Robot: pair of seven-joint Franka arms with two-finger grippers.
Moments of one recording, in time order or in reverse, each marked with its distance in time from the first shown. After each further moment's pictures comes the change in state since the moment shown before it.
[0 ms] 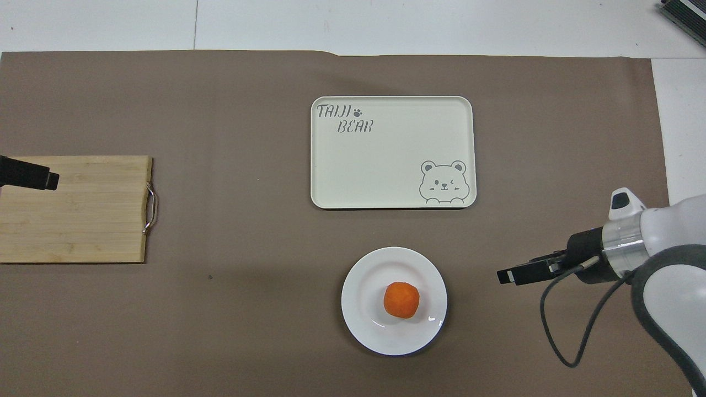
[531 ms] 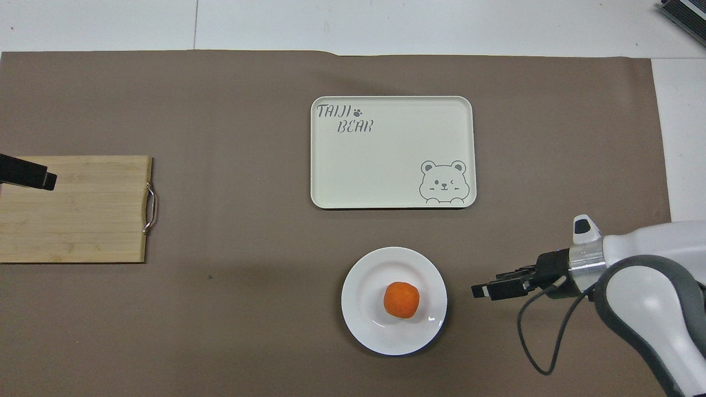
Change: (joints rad) left arm 0.019 0.029 -0.012 0.031 0.000 -0.047 0.021; right arm 0.007 0.009 0.001 -0.214 0.217 0.144 -0.204
